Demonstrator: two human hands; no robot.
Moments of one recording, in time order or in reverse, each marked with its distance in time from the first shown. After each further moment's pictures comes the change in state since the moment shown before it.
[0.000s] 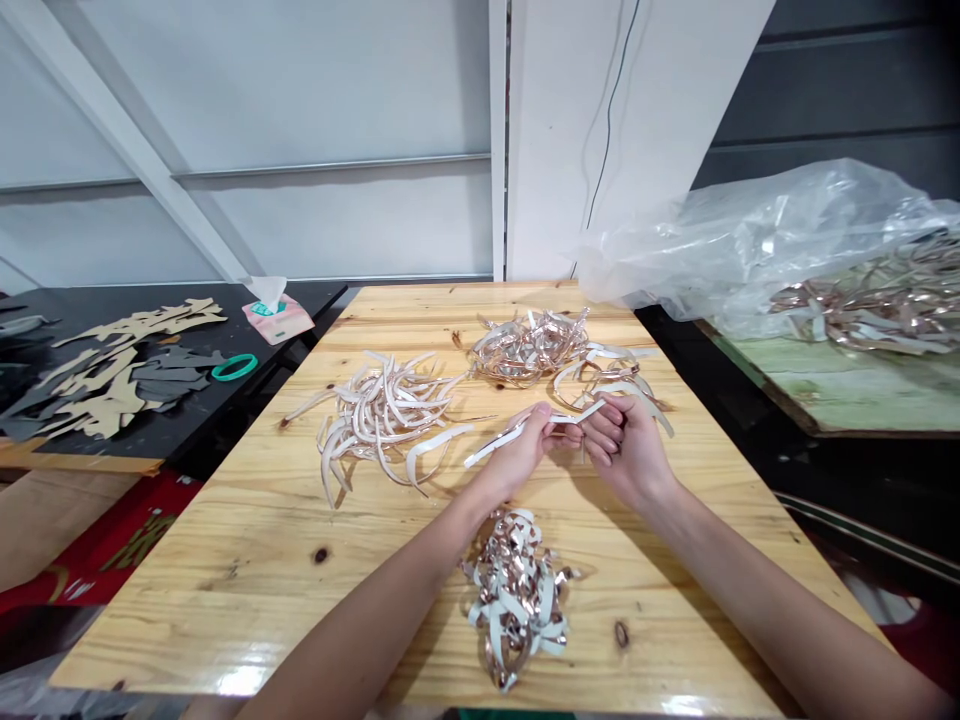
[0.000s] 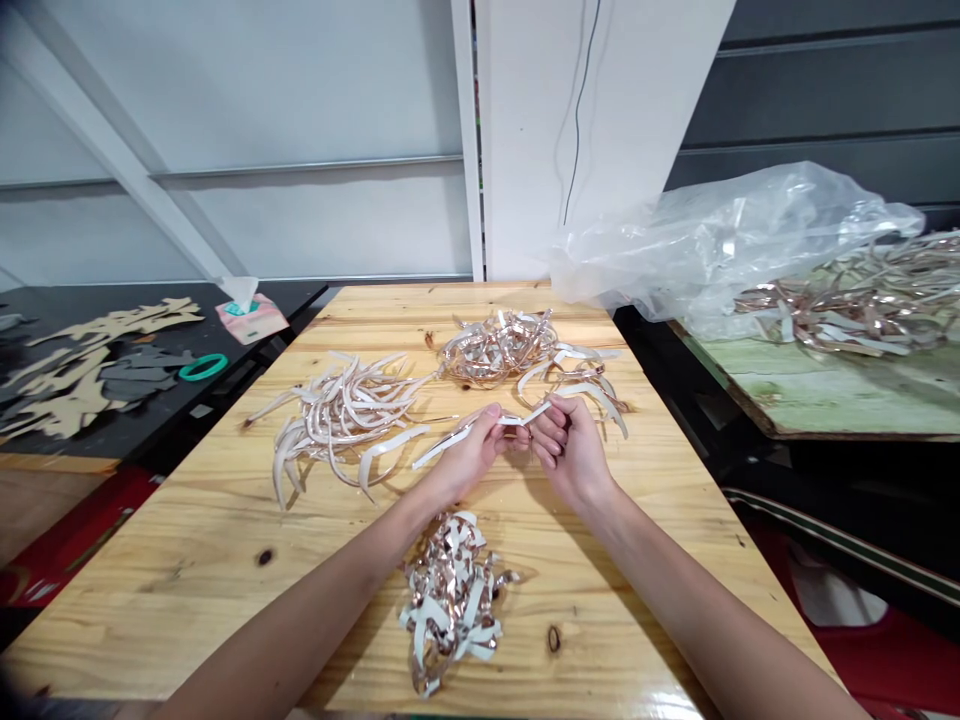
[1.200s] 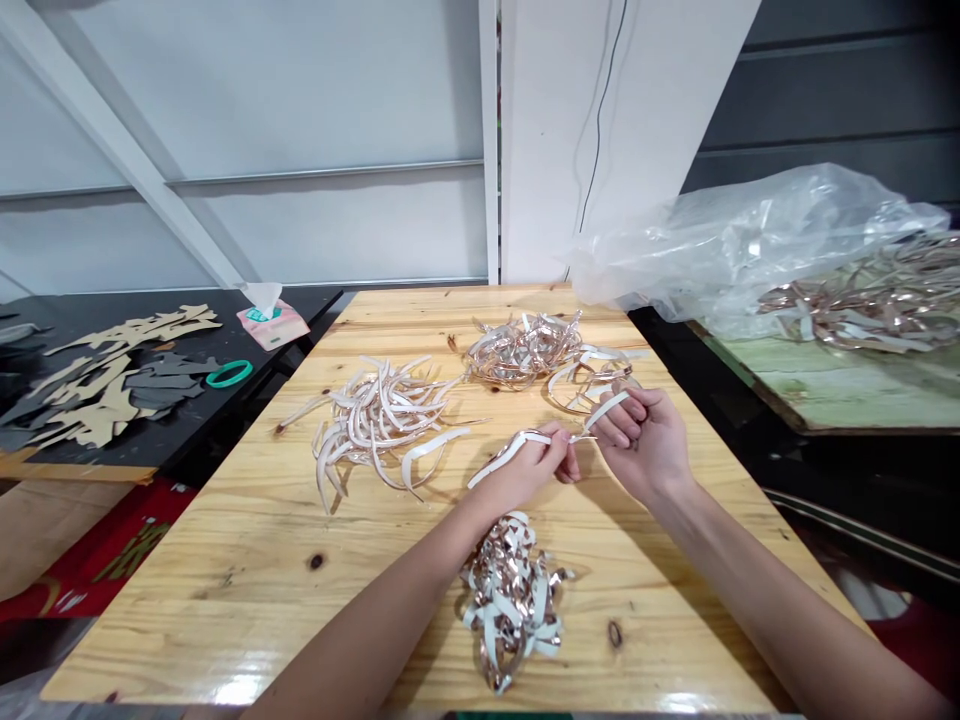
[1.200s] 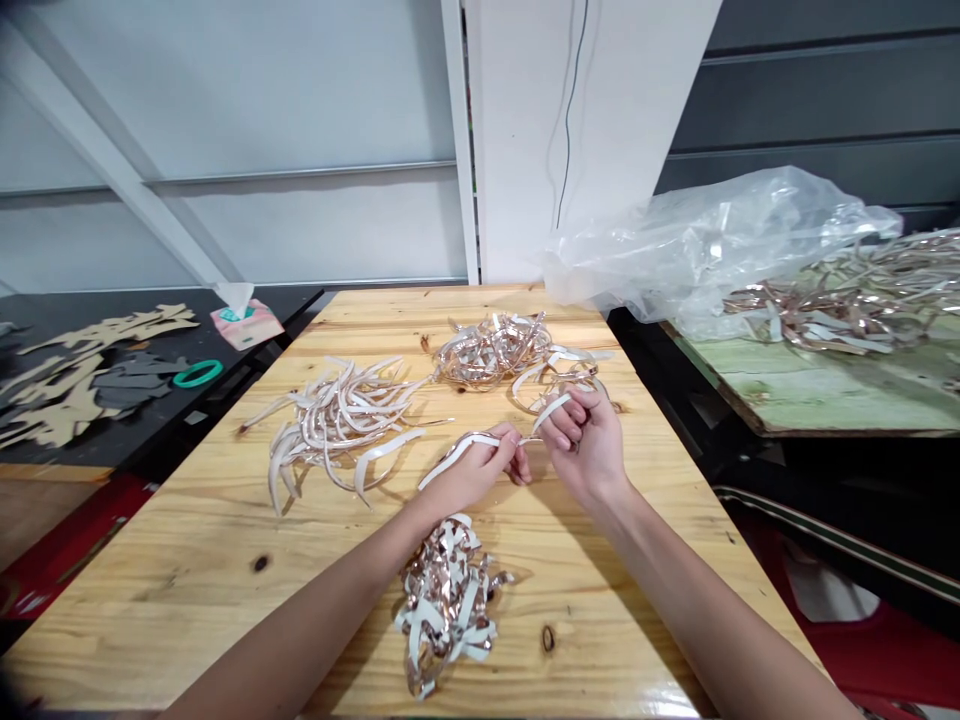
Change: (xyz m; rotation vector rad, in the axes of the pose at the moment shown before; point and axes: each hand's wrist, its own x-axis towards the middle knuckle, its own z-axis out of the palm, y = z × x) left_hand -0.018 0.015 0.005 0.732 -0.229 -0.001; right_hand -0.009 -0.021 0.005 0.092 -0.069 -0.118
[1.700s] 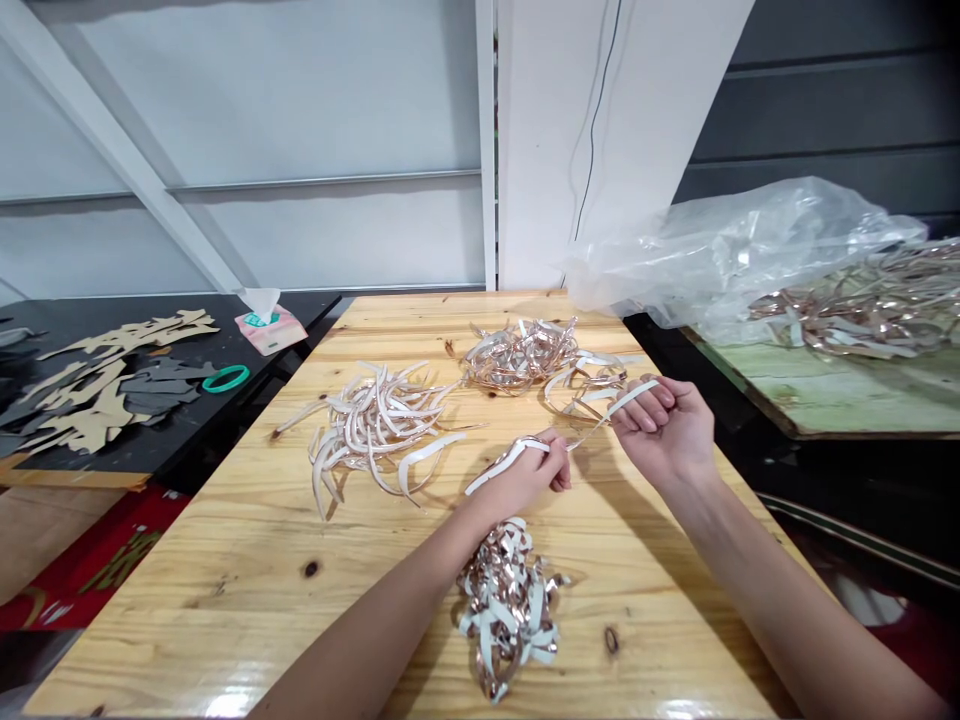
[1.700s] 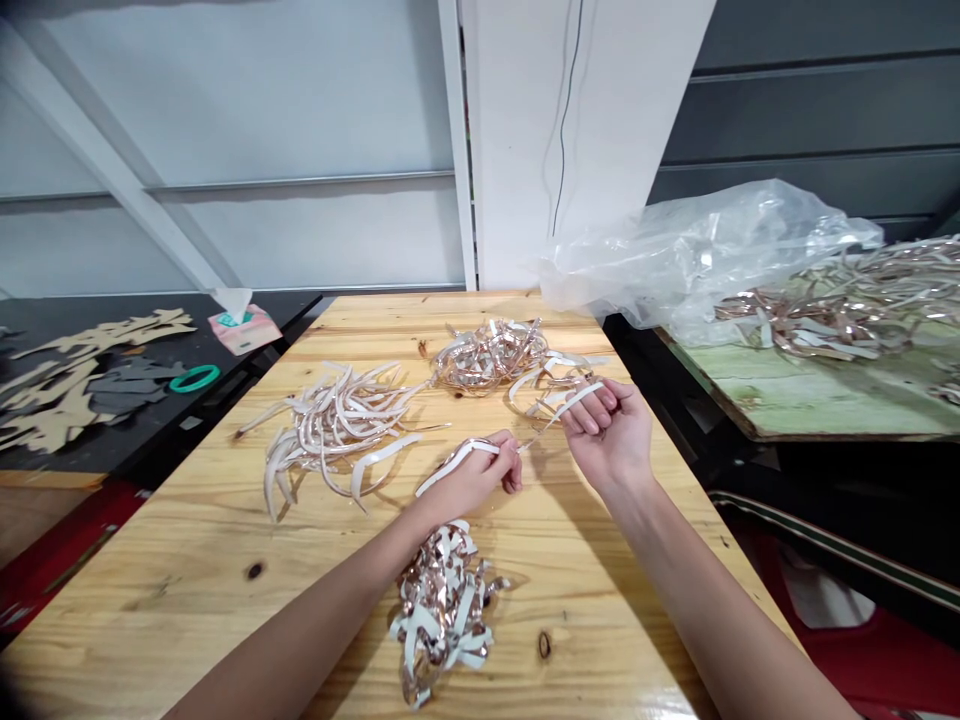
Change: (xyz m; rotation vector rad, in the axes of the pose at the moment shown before) left_hand -0.001 -0.001 0.003 0.085 0.011 -0.031; right_hand 0.009 -0.031 -0.011 0.106 0.034 -0.101
